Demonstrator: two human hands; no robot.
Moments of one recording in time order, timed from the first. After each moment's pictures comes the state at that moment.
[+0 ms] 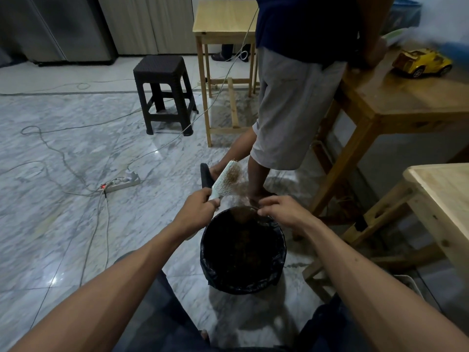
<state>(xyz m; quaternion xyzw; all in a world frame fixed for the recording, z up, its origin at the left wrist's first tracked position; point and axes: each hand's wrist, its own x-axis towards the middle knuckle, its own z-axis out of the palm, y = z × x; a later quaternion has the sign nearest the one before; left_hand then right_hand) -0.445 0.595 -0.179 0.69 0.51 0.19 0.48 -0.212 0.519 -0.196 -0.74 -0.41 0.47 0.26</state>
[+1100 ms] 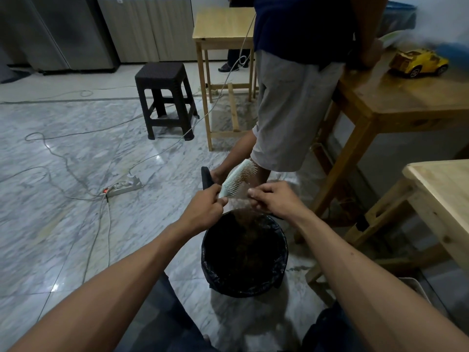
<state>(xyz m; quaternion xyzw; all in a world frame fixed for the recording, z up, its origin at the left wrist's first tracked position) -0.432 0.590 -0.170 0.80 0.48 0.15 0.34 -0.232 0.531 -0.181 -0.63 -0.42 0.49 0.43</state>
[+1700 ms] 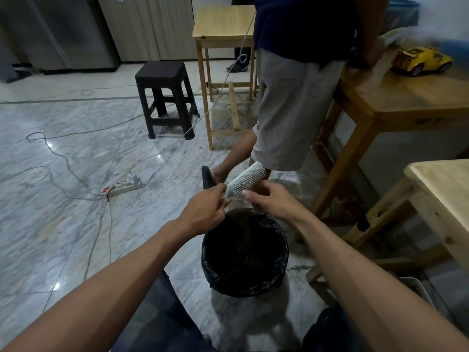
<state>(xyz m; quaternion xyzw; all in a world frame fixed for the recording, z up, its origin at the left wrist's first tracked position) -0.433 0.592 -0.173 0.88 0.40 0.15 0.21 -0.231 0.528 -0.179 -0.65 -0.48 0.45 0.37</state>
